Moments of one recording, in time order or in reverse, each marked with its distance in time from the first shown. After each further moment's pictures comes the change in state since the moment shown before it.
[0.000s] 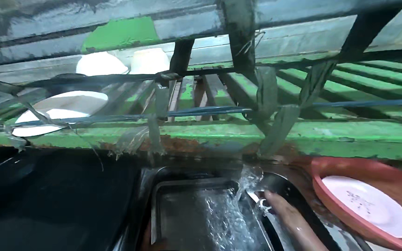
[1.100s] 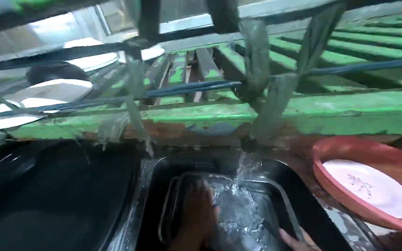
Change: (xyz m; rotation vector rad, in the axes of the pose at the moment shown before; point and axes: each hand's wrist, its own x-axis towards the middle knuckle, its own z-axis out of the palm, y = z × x) left_hand 0.084 -0.028 0.119 1.336 -0.452 0.607; right_hand -0.080 0.032 -0.015 0.195 0.021 0.345
